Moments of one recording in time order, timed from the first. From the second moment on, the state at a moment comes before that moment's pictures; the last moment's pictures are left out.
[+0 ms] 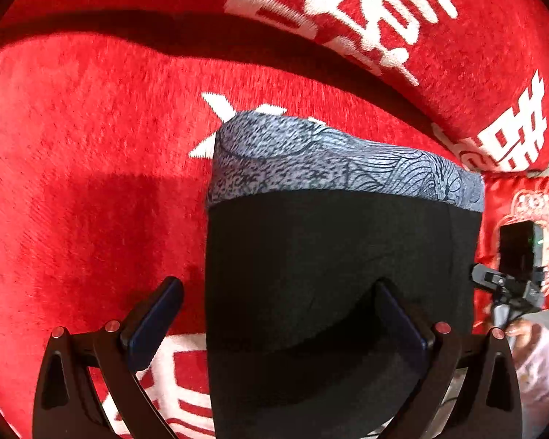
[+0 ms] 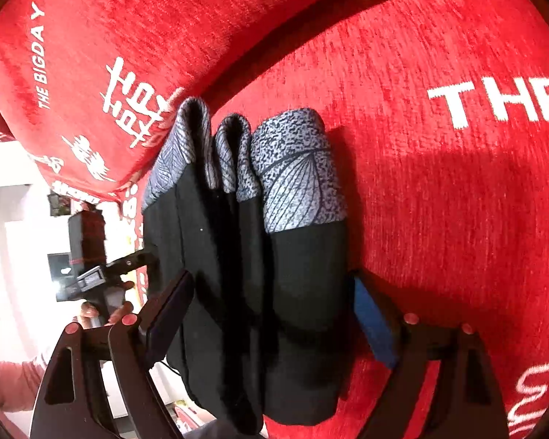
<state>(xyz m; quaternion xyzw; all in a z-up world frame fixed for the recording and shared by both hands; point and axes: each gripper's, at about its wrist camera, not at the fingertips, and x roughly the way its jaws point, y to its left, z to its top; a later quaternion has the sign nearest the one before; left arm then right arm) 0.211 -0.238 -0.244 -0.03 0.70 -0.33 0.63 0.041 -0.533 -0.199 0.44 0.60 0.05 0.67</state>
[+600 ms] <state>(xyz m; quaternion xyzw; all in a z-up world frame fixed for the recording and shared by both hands) 0.180 -0.237 -0.190 -0.05 0.66 -0.33 0.68 0.044 -0.539 -0.184 0.48 0.60 0.05 0.64</state>
